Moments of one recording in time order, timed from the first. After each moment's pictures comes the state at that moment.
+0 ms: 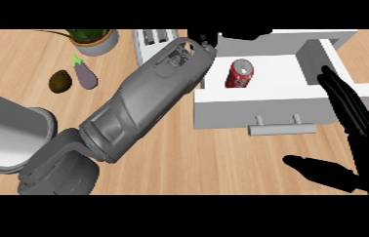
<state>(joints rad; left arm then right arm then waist) -1.44 0.00 -0.62 -0.45 0.71 0.85 -0.11 -0.02 -0.26 0.01 -2.10 0.69 0.13 0.02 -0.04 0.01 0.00</state>
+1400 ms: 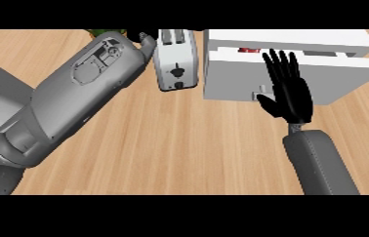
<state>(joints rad) -1.24 0.33 -0.64 -0.93 0.56 0.82 0.21 -0.41 -0.16 0.00 -1.15 1.15 -0.39 -0.09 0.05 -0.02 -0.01</state>
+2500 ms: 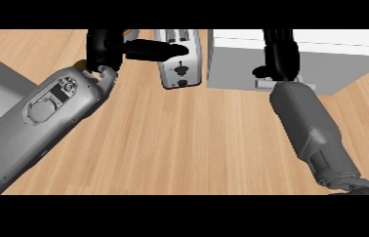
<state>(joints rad) -0.96 0.50 -0.62 -1.27 0.49 0.79 0.29 -0.90 -0.18 -0.17 -0.47 1.21 -0.76 -0.09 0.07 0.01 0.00</state>
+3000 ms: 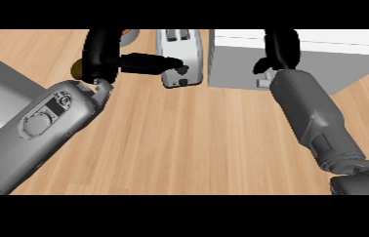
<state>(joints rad) -0.87 0.51 -0.61 -1.34 0.46 0.78 0.27 -1.04 -0.21 -0.21 -0.29 1.21 -0.75 -0.09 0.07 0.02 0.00</state>
